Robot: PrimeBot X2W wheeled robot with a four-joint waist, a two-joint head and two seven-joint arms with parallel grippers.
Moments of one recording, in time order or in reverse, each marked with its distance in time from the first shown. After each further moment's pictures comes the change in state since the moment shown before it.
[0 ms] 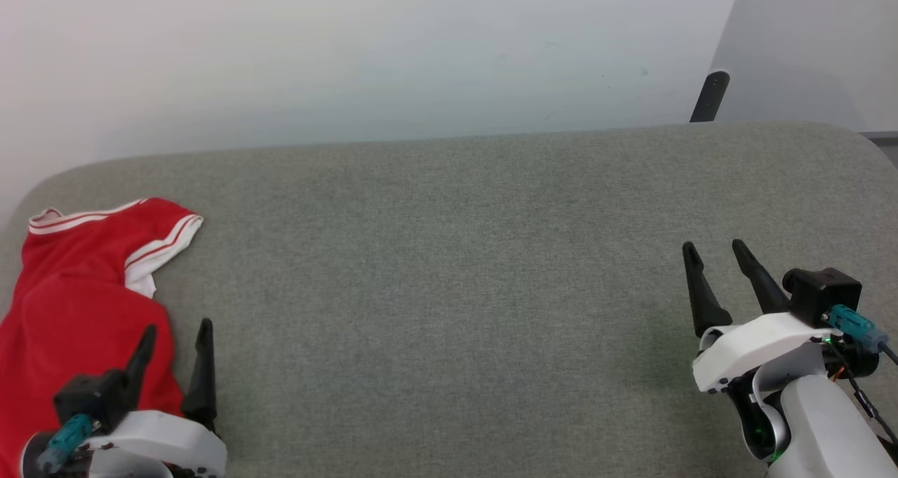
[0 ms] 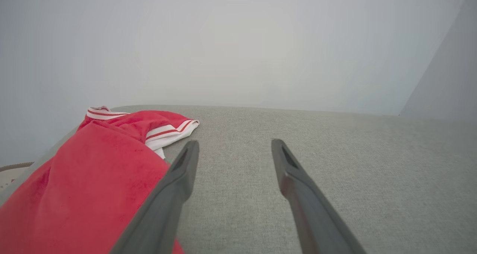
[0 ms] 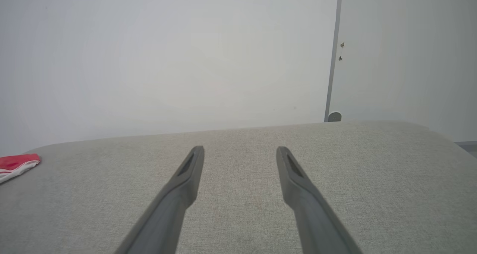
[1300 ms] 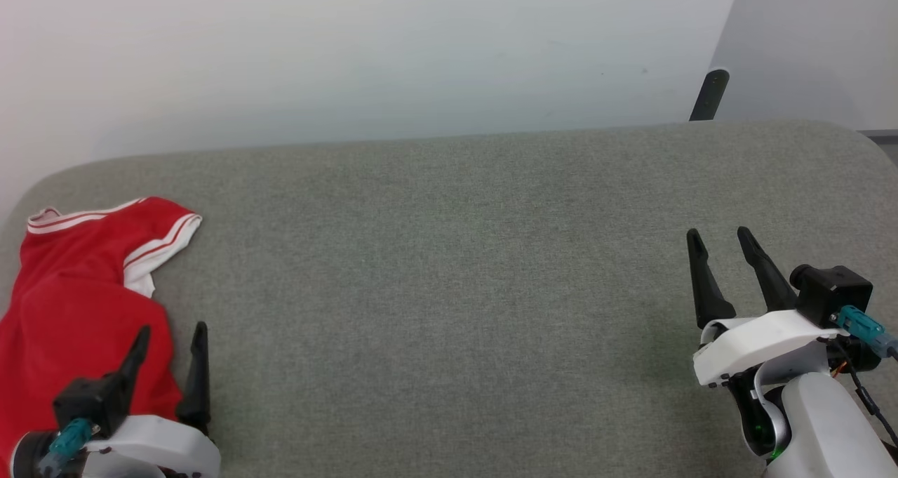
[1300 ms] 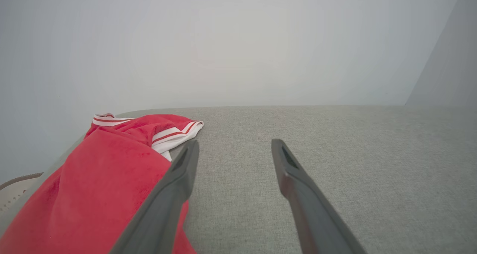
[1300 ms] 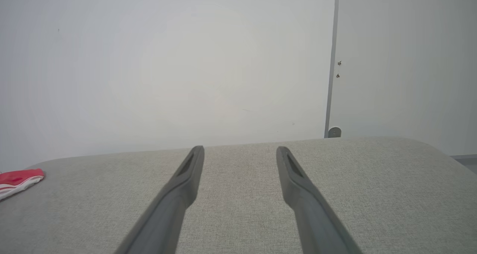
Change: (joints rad) left arm 0.000 0.017 0.003 0.020 0.052 -0.003 -0.031; right arm 0.012 0.014 -0.022 -0.056 -0.019 0.000 -0.030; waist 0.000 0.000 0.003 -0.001
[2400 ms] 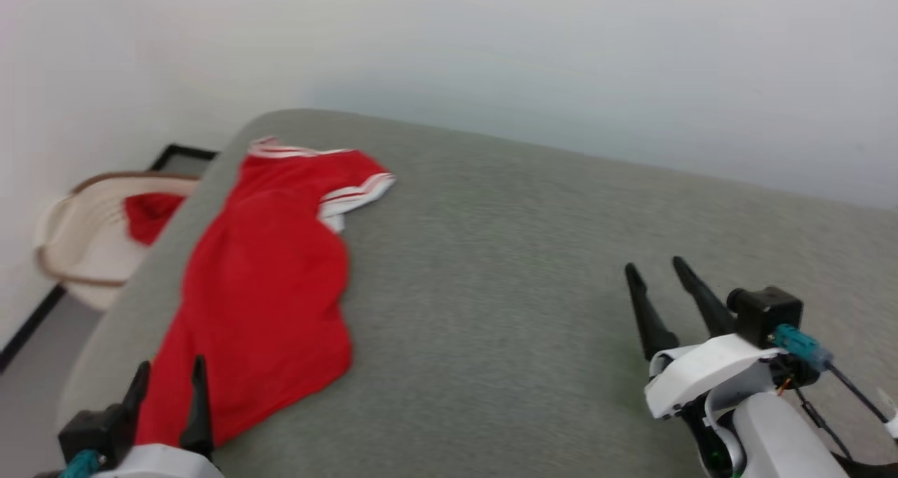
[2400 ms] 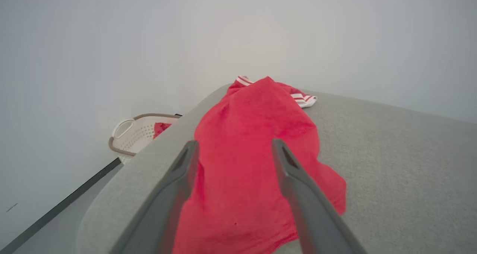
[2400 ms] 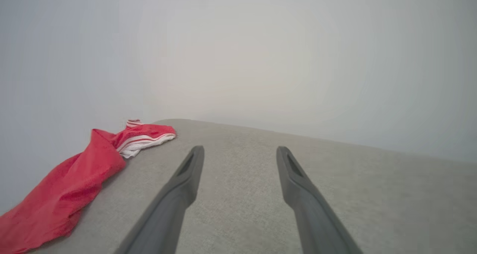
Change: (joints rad) left arm 0.058 -0.039 0.026 0.006 -0.006 0.036 0.000; right arm 0.016 0.014 0.142 0.030 0.049 0.000 0.000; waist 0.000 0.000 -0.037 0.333
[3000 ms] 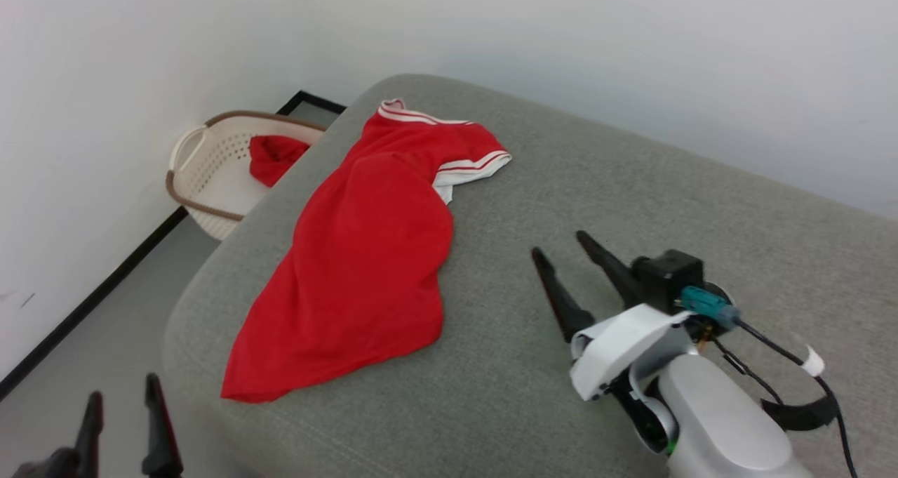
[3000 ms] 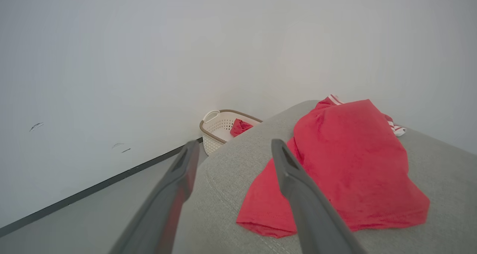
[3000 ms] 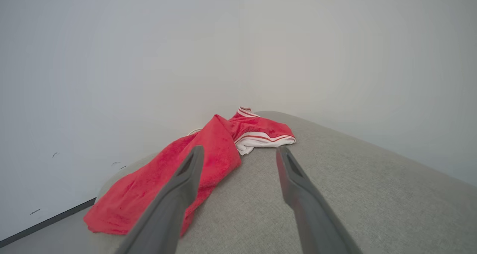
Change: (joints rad) left arm 0.122 -0.087 0.119 -0.182 -0.036 0.067 0.000; right arm -0.154 0.039 0.251 0.082 0.069 0.000 0.000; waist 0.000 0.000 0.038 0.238
